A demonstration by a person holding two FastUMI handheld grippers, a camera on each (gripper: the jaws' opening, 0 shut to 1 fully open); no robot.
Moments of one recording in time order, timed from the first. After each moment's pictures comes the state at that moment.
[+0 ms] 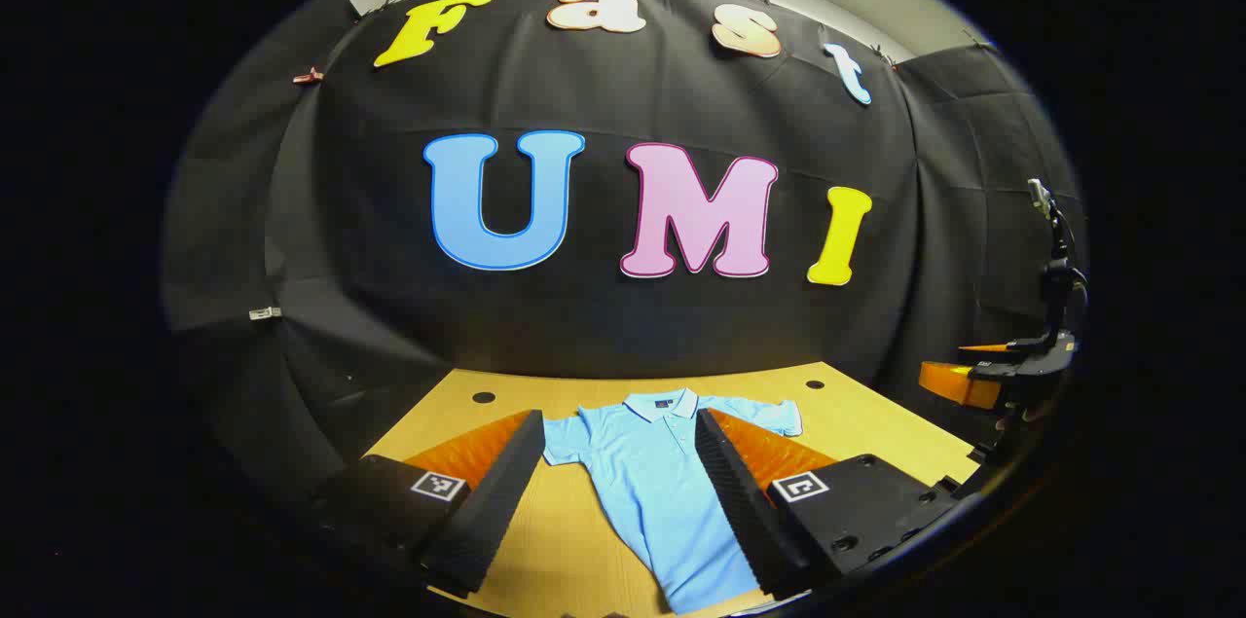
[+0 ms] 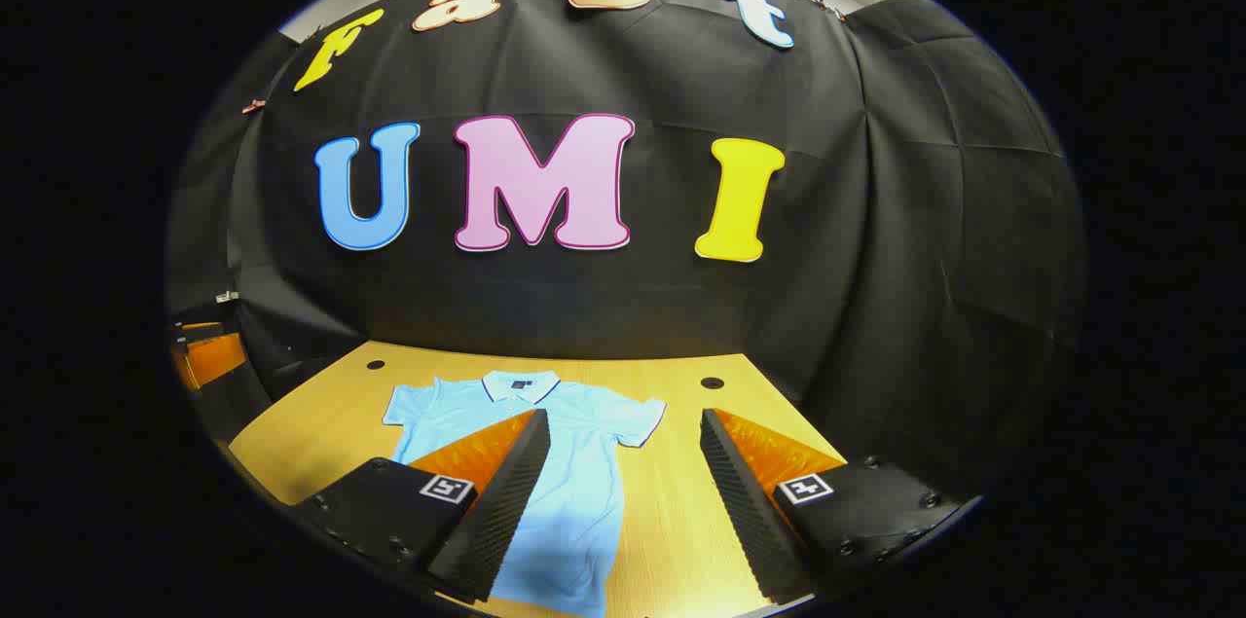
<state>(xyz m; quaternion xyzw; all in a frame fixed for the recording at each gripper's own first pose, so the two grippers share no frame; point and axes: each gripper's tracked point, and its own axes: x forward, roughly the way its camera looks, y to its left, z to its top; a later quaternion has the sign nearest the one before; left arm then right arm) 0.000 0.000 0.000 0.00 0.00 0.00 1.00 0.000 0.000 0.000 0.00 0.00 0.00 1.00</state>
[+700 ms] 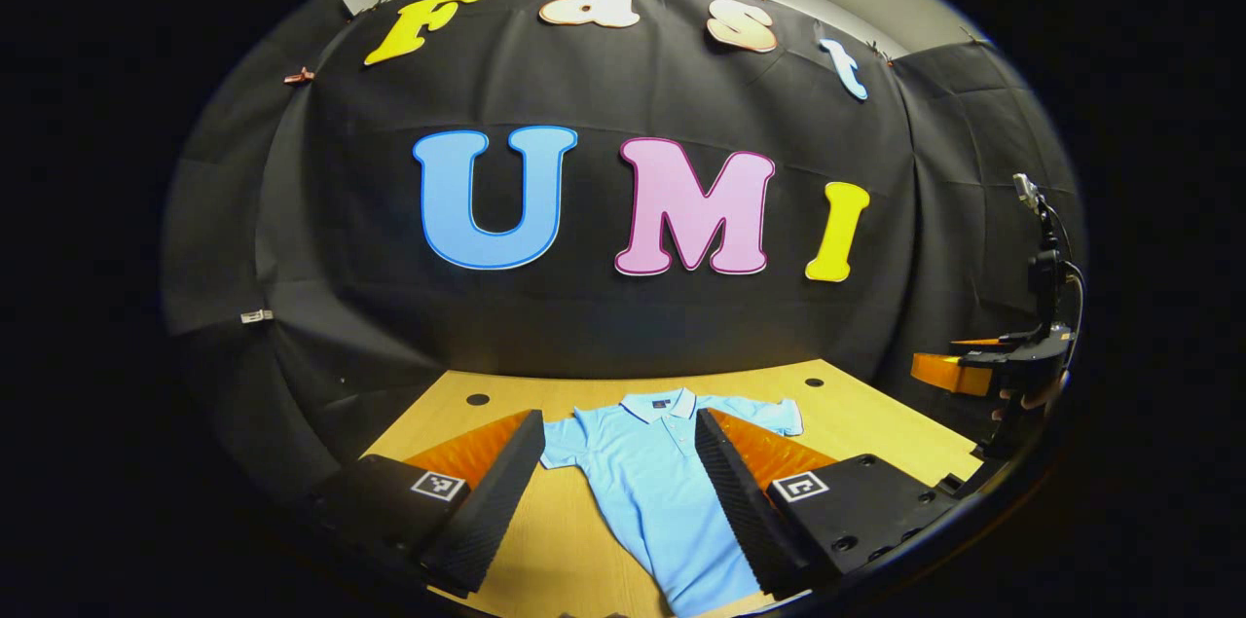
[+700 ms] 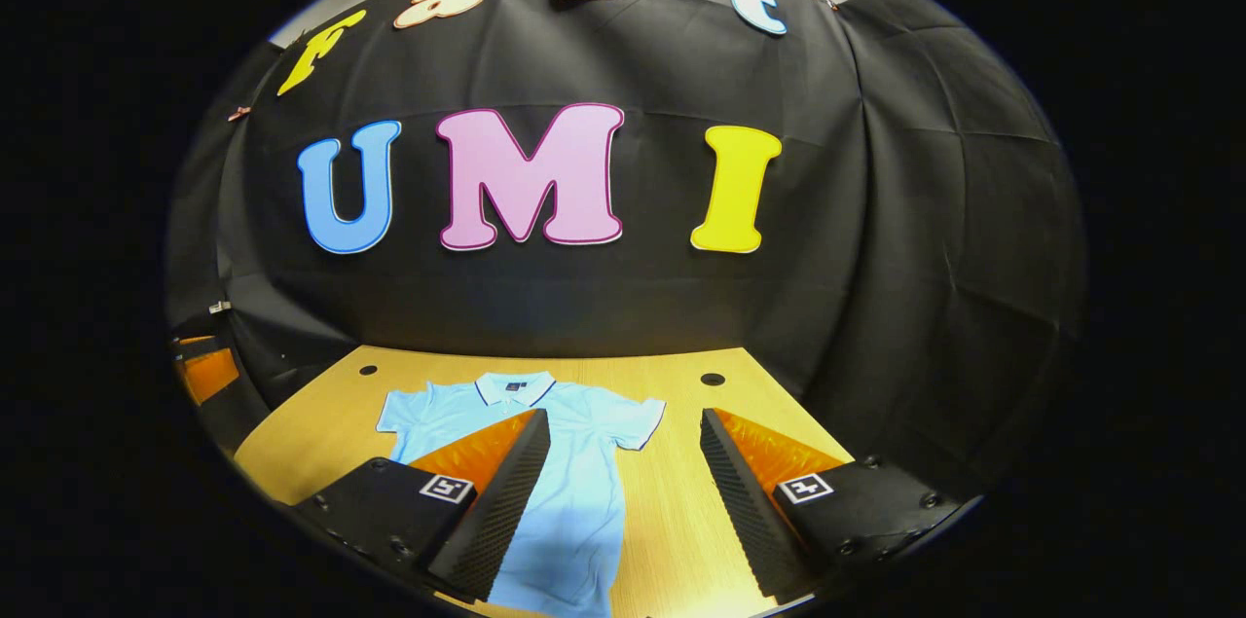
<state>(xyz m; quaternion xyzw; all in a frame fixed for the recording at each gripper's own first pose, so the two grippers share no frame) 0.013 -0.003 0.002 0.01 0.00 -0.01 1.00 0.024 -0.006 0.006 0.01 0.00 -0.01 1.00</state>
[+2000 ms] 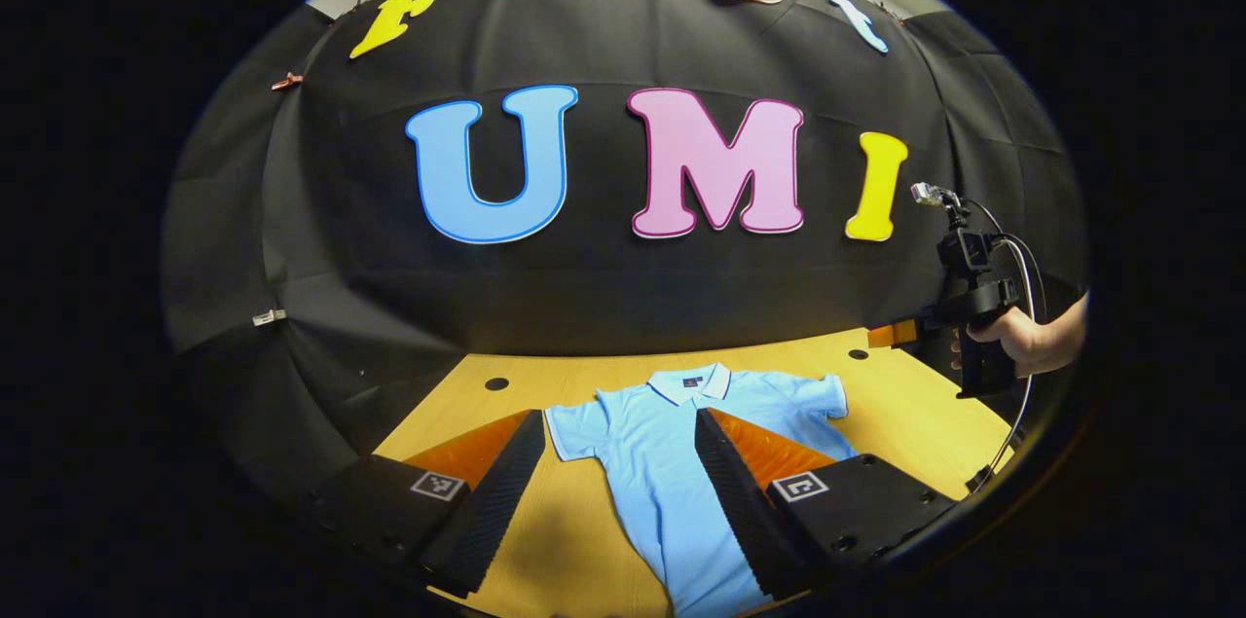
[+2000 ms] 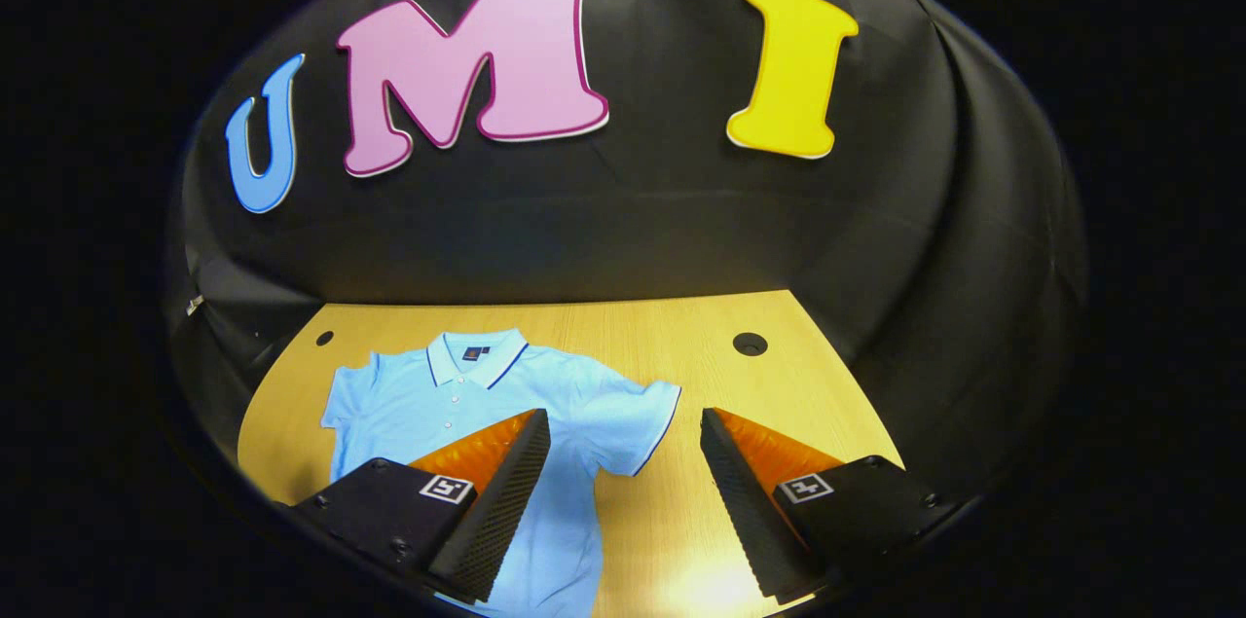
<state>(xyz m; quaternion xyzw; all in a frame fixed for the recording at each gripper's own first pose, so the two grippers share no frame) 0.078 -0.007 -0.031 0.03 0.06 0.06 1.00 0.258 -0.031 -0.063 0.02 0.18 0.03 0.98</state>
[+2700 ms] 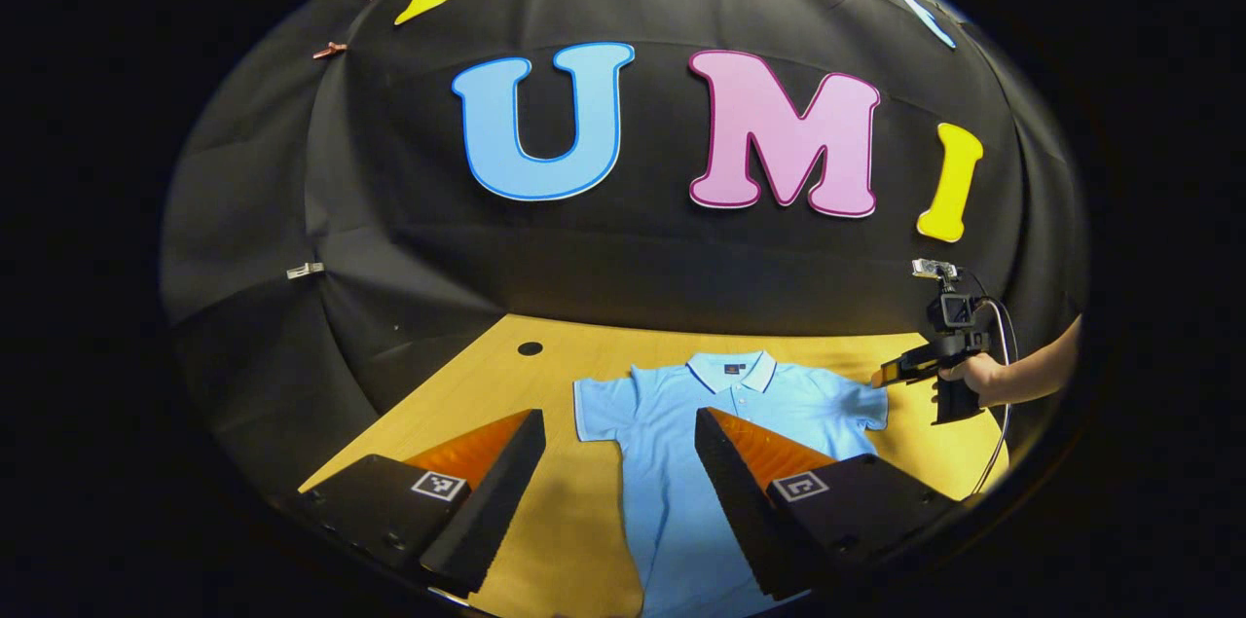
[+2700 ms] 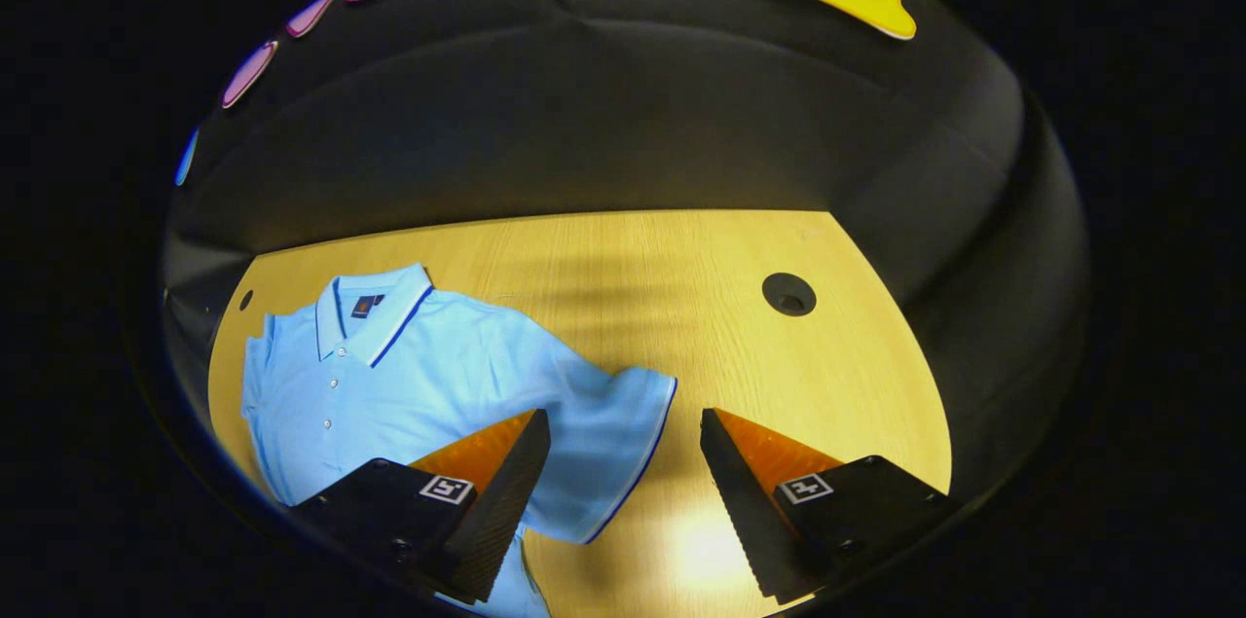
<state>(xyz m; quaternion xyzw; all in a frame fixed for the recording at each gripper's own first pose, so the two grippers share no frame) 0.107 0.006 -0.050 -0.01 0.10 0.15 0.98 0.390 -0.054 -0.189 0.01 0.32 0.00 0.95</state>
